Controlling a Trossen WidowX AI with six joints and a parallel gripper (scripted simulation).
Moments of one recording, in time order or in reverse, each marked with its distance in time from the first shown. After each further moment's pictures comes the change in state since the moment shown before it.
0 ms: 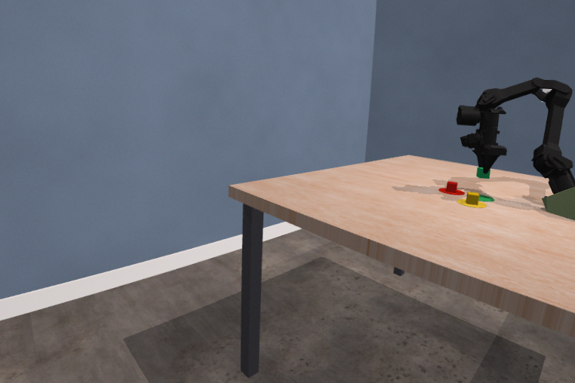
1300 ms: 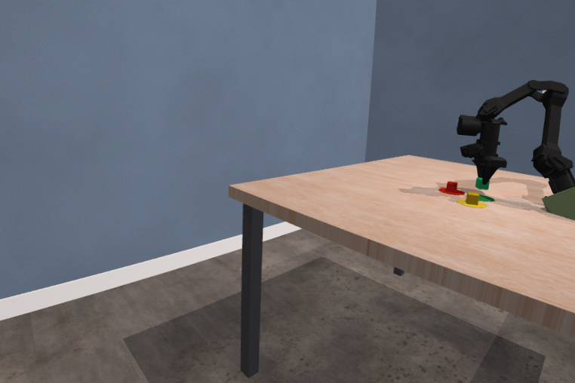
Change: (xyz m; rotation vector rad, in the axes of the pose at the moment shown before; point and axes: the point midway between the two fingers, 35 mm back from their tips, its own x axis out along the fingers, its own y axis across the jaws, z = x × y) arm 0.034 0.017 0.004 -0.001 -0.018 -0.017
